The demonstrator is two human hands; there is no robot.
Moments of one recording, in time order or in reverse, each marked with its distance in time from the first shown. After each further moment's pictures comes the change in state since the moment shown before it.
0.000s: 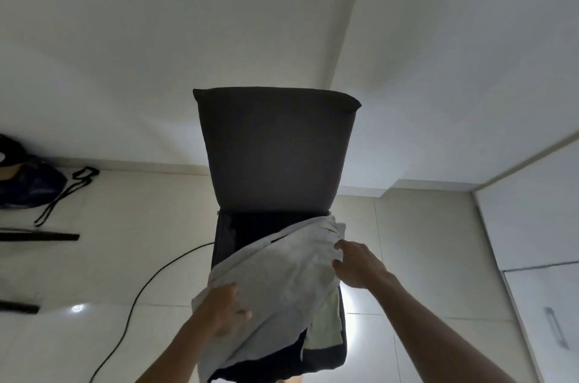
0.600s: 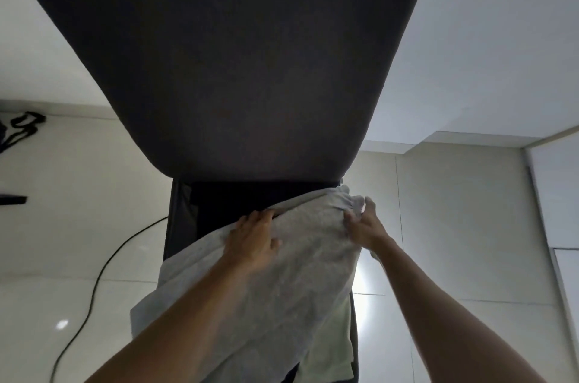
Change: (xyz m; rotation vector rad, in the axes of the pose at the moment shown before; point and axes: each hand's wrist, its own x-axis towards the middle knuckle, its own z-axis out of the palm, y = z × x) left_hand 0.247 0.087 0.038 0.078 0.159 0.066; right_hand 0.244 0.098 0.100 0.677 0.002 0.303
